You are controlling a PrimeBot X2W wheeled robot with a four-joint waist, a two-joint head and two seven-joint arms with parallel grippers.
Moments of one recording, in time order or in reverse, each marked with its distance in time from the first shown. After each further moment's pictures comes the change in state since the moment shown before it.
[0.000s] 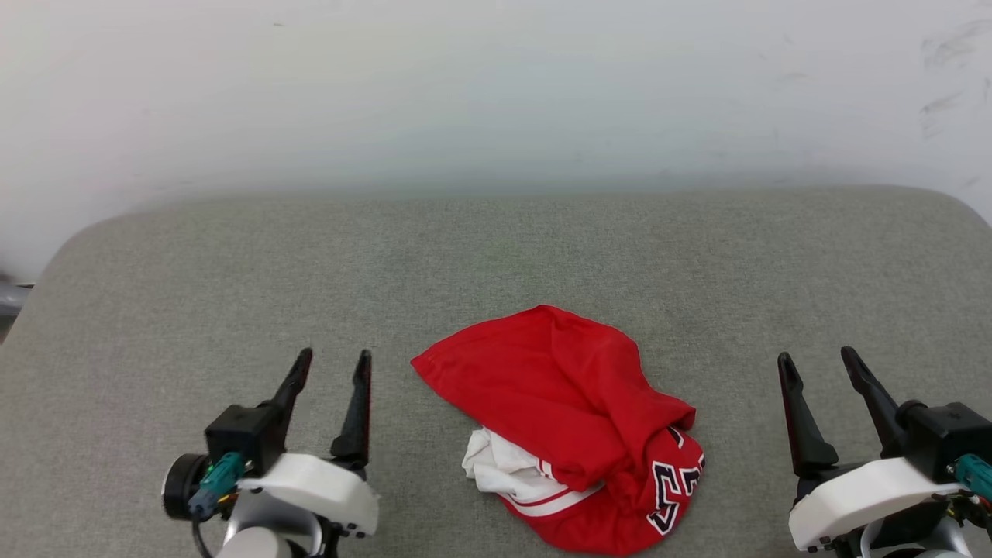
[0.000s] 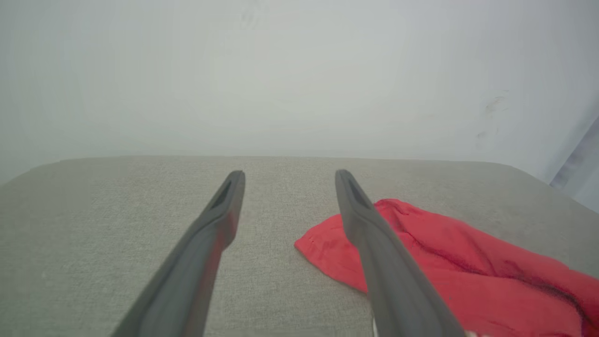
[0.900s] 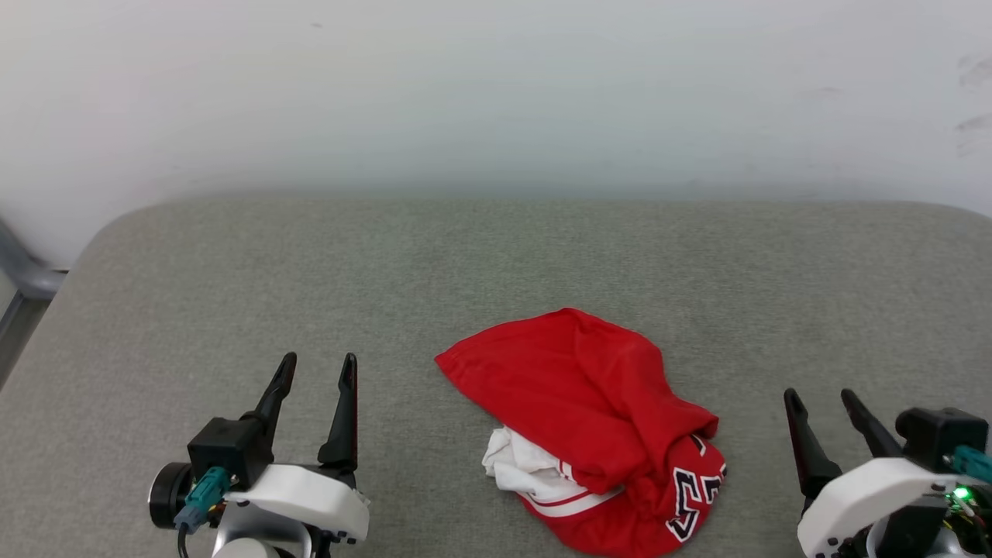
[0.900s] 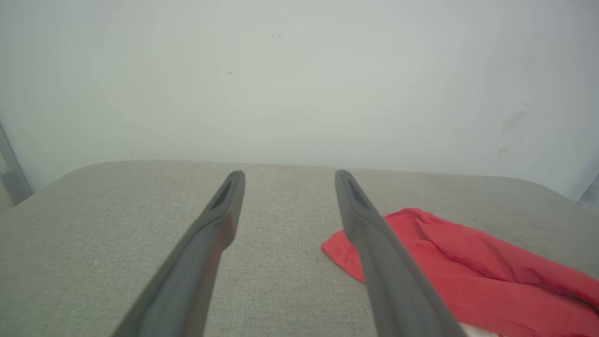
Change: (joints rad) left arm 0.075 -0.031 0.109 -0.036 0.068 -0.039 0.000; right arm 0.000 0.000 -0.042 0.103 0.065 0.000 0.076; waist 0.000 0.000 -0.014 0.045
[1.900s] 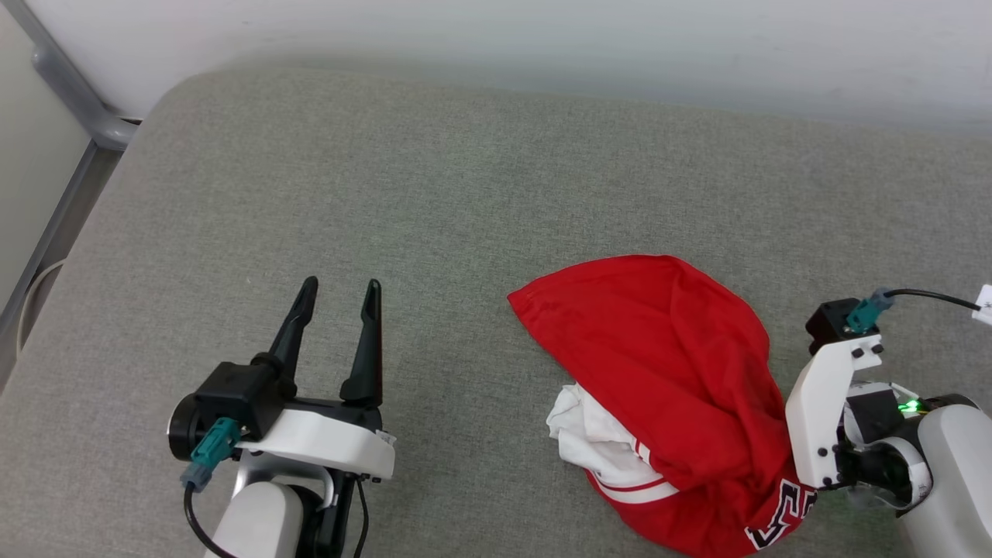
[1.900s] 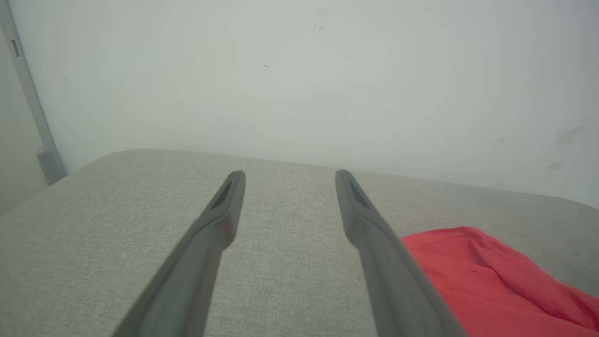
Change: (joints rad) left arm -0.106 -0.128 0.086 -0.046 0.105 -0.103 -0.001; right arm -0.381 -0.265 0.303 0.350 0.291 0.000 0.858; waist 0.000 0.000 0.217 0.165
